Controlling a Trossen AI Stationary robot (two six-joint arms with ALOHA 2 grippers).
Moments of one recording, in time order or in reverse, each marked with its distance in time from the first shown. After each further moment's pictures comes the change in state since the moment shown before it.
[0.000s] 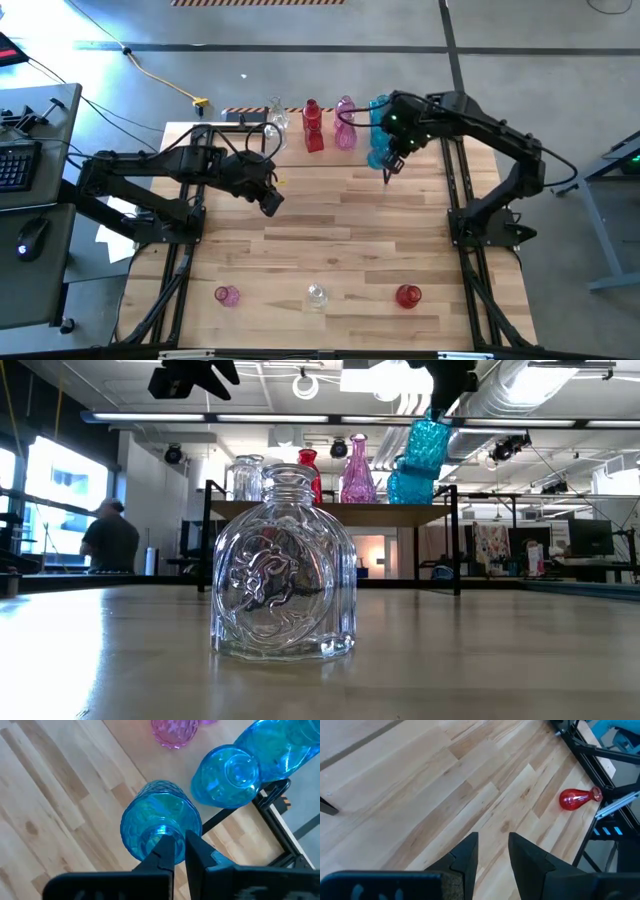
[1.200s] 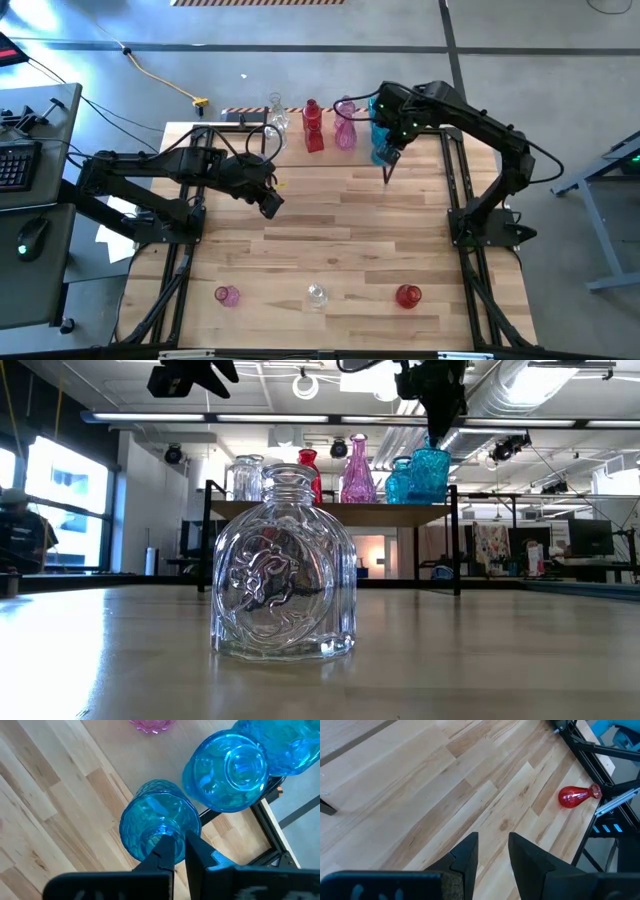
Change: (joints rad) left arm -0.014 0.000 0.000 0.000 -0.004 0.000; right arm -0.120 0.094 -0.002 -0.015 -0.025 -0.139
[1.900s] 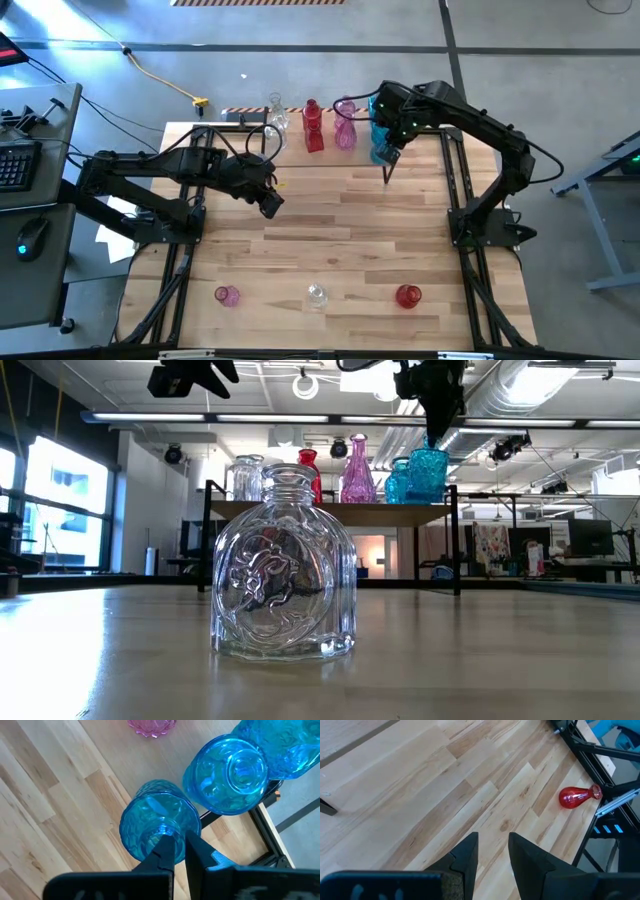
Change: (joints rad) left arm 0.000 0.000 0.000 0.000 -0.004 0.000; right arm 0.000 0.000 0.000 0.013 0.005 -0.019
